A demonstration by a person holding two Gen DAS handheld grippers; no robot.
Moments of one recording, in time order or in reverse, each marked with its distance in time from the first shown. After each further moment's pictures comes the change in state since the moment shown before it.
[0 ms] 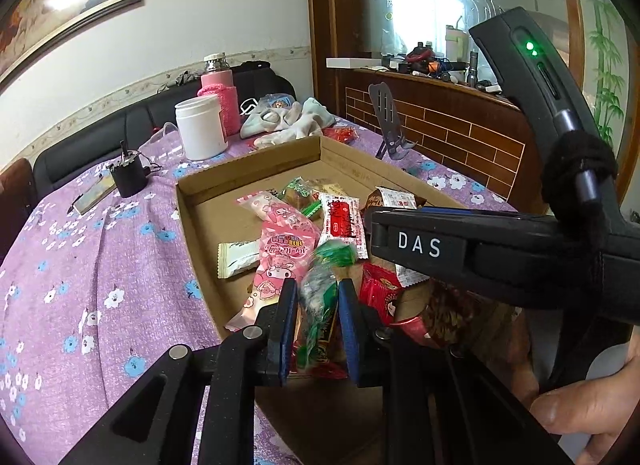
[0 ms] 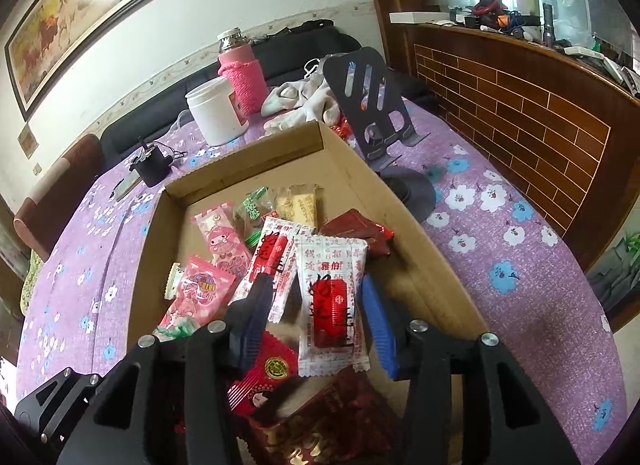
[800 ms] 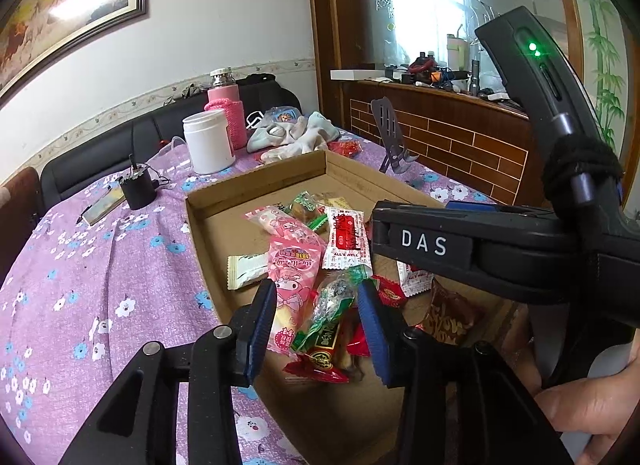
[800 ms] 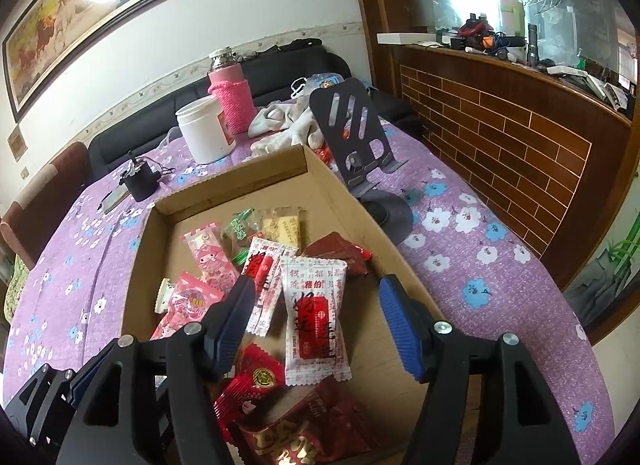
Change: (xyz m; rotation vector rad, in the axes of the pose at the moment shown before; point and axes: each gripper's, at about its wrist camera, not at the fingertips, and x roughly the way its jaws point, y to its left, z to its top) left arm -0.007 0.000 0.001 0.009 -0.048 0.027; right arm -0.013 0.000 0.003 -0.008 -0.071 -0.066
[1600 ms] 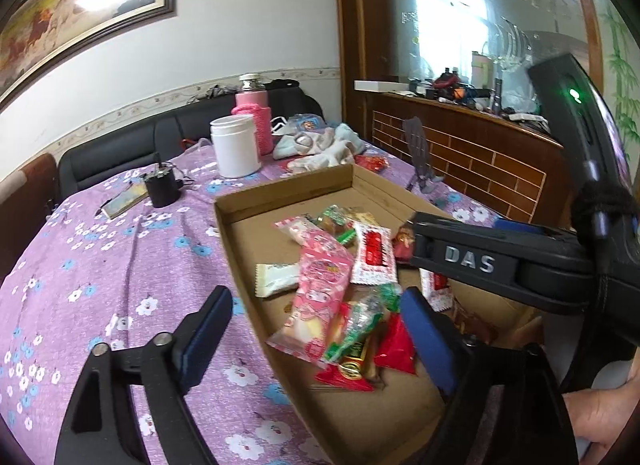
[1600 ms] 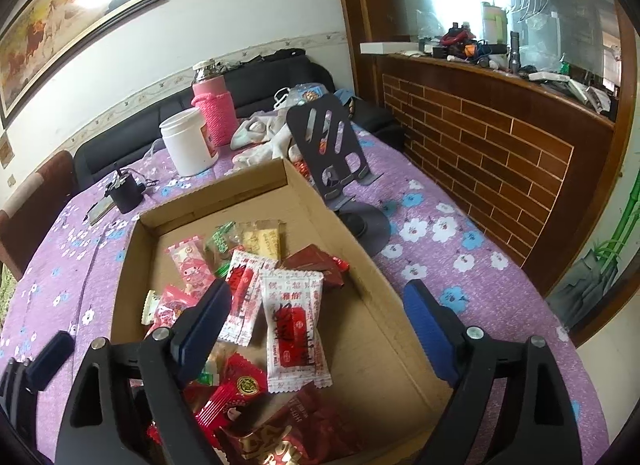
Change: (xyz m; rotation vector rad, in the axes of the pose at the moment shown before) left arm -0.007 0.018 0.006 -0.069 -0.039 0.073; right arm -0.007 -0.005 0.004 0.013 -0.044 -0.068
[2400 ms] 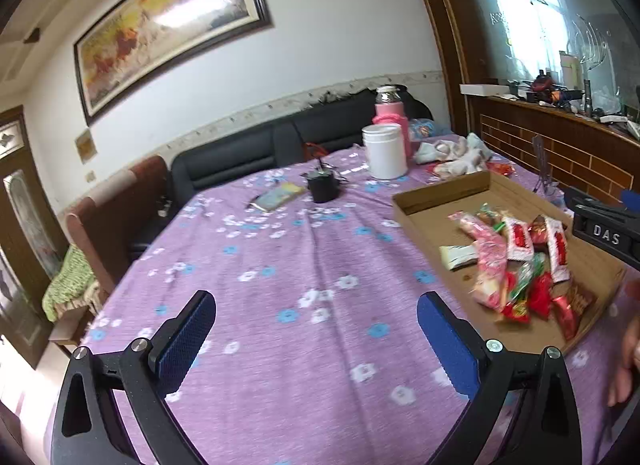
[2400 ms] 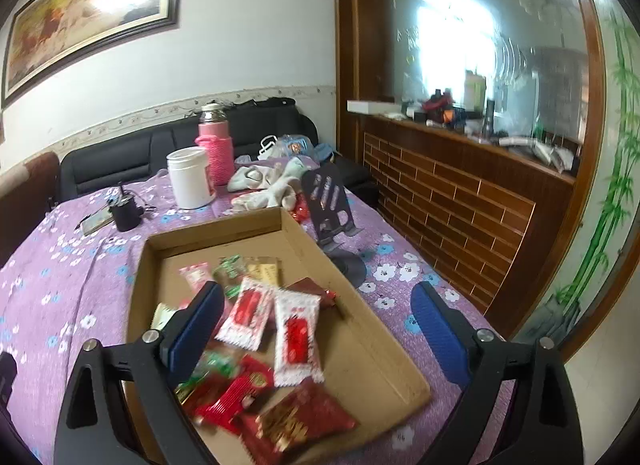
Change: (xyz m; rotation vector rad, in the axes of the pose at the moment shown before) left arm -0.083 0.080 -0.022 -0.017 -0.021 0.416; right arm -0.062 0.033 -0.014 -0.102 -0.199 -0.120
